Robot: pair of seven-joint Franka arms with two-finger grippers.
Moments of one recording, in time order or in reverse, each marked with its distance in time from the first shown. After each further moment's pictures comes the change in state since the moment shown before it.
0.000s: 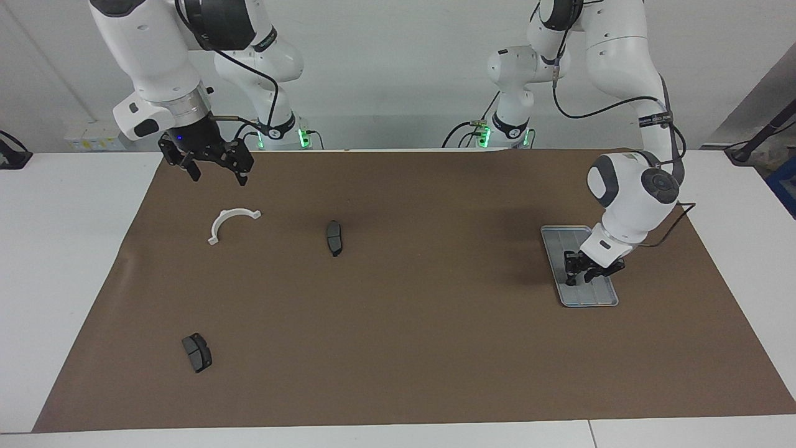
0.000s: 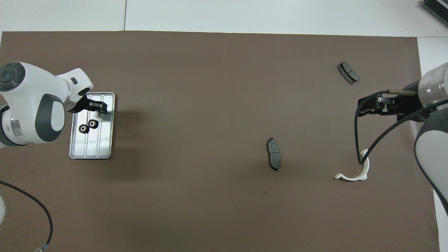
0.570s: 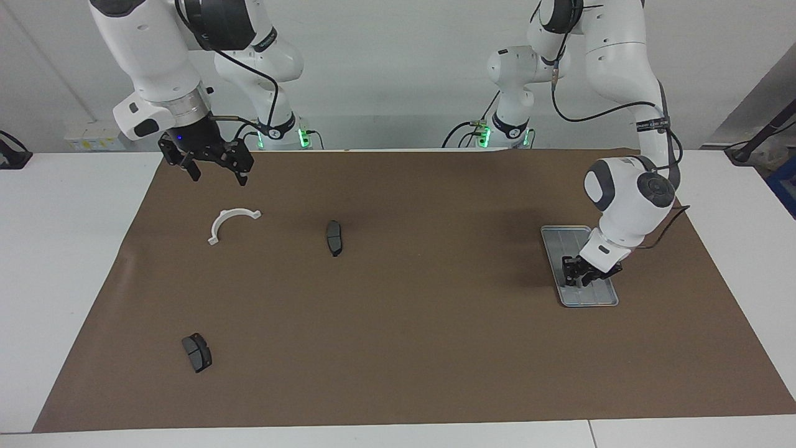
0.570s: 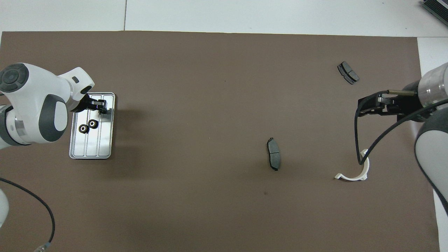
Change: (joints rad) left arm -0.001 0.021 -0.003 0.000 0.000 0.032 -0.046; right arm 0.000 0.000 0.000 0.000 0.000 0.000 0.000
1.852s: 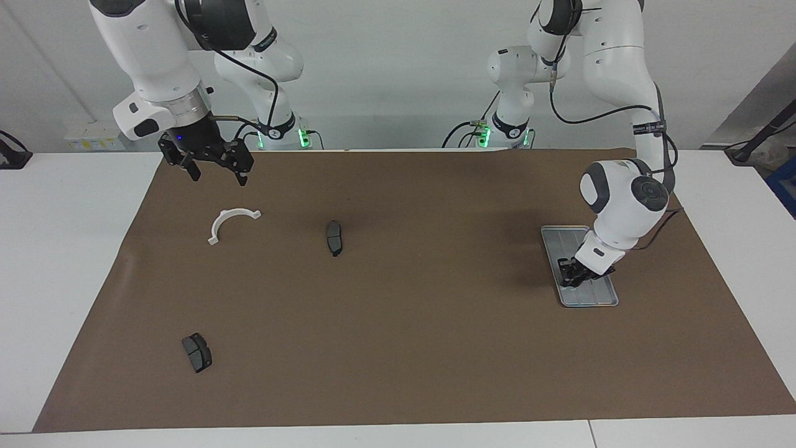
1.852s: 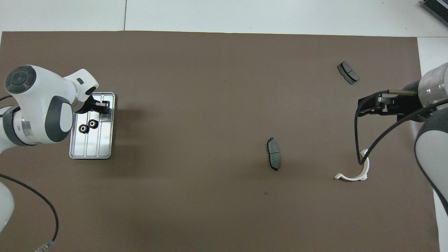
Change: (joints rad) left arm -0.008 0.008 -0.003 -0.006 0.000 0.003 -0.036; right arm 0.000 0.000 0.000 0.000 0.000 0.000 0.000
